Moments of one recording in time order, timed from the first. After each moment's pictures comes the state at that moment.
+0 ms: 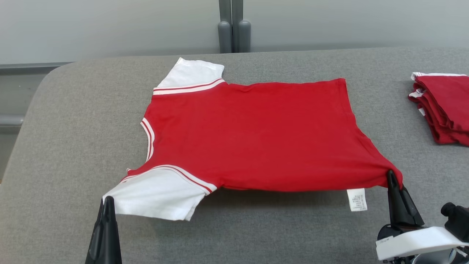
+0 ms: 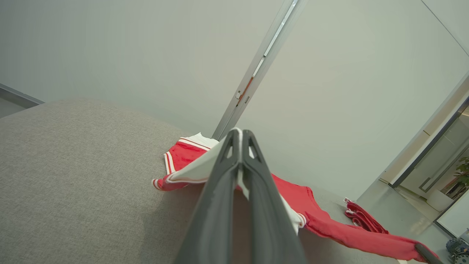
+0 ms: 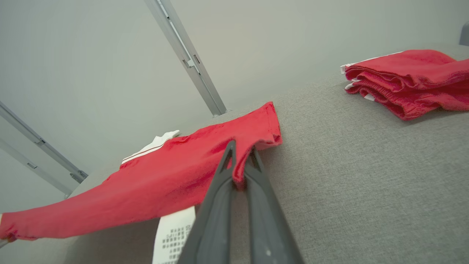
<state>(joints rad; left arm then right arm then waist) 0.34 0.09 -0.09 -0.37 -0.62 -0.13 -0.26 0.14 -0.06 -0.03 -0.10 0.48 0.13 -0.14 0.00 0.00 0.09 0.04</state>
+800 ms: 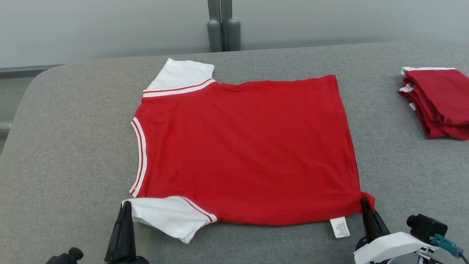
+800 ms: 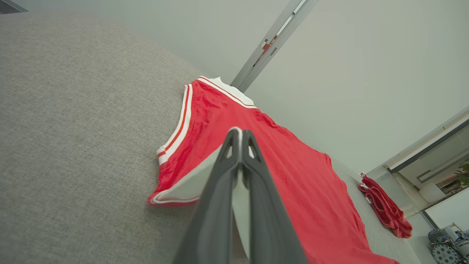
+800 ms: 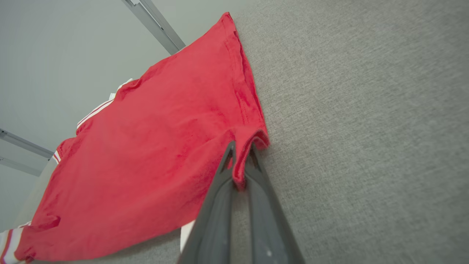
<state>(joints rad) 0.20 0.09 -0.13 -0.01 -0.75 -0.13 -0.26 0.04 -0.05 0.04 0.30 0.58 0.13 -0.18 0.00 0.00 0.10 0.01</state>
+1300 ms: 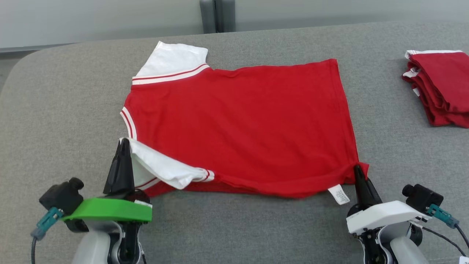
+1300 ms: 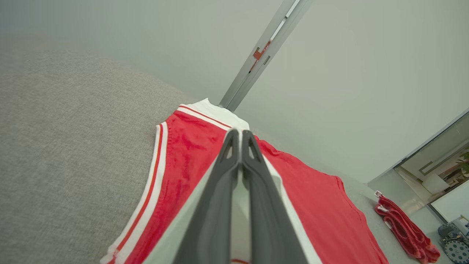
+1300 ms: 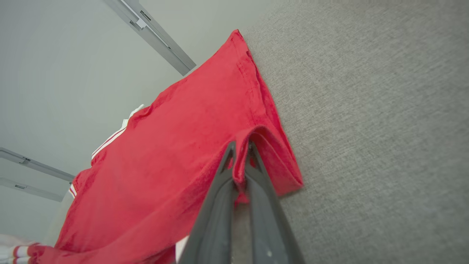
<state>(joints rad) -0.16 0.10 -0.14 0.22 -0.74 -0.13 -0.26 -0.11 -0.05 0.08 0.35 0.69 0.13 -0.21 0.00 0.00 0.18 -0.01</state>
